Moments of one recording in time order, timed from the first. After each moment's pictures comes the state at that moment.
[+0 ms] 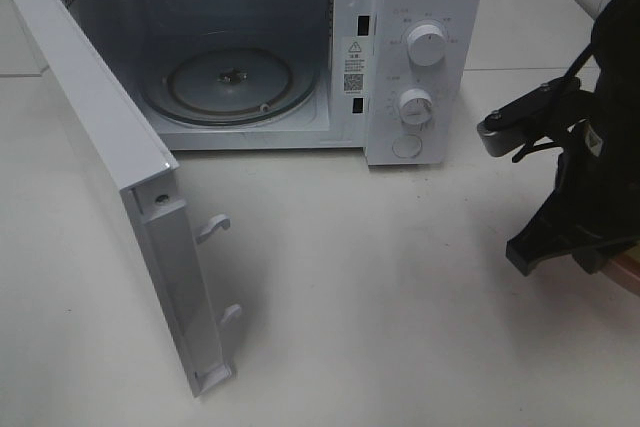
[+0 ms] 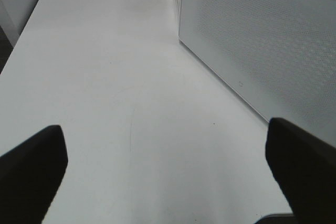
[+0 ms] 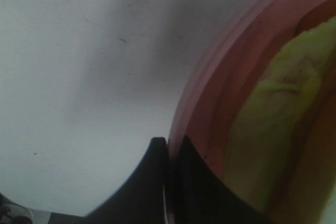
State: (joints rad) left arm -0.03 0.00 -0.52 -0.02 1.07 -0.02; right arm 0.48 1.53 -0.85 -0.35 0.92 0.26
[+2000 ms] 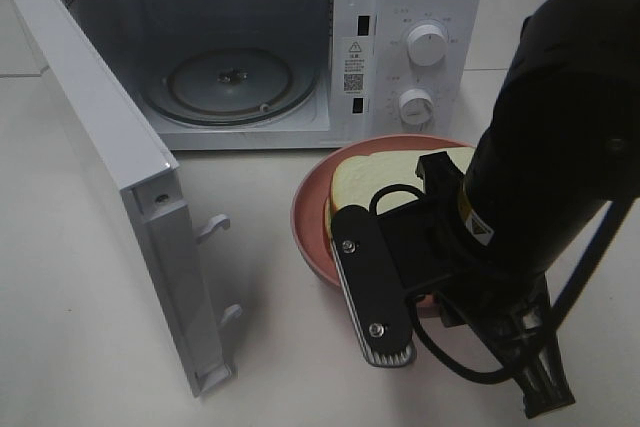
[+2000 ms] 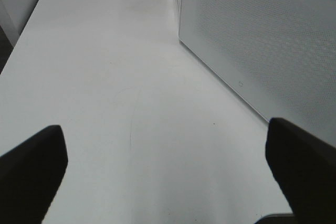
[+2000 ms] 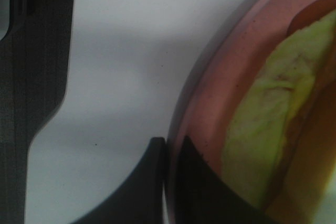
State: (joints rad) left arm -0.03 0.00 -0.52 -0.02 1.07 -0.02; right arm 0.92 1.51 -0.85 -0.27 0.82 -0.71
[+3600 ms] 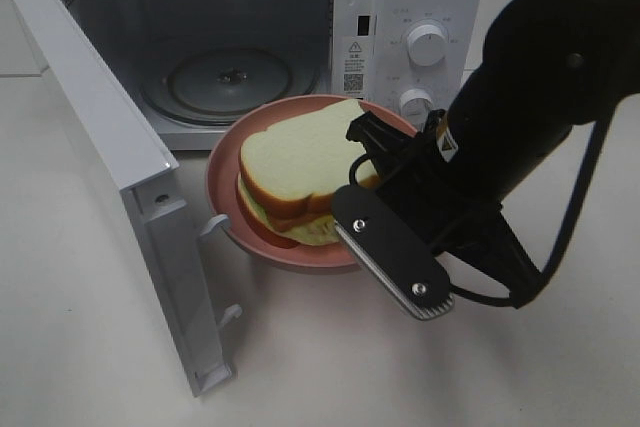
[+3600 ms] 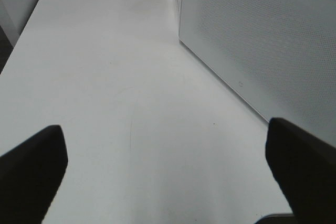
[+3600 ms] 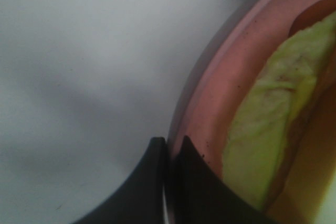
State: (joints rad) left arm -0.03 0.00 -0.52 -0.02 1.07 -0.02; right arm 0.75 1.58 -0.94 -0.11 0.62 -1.46
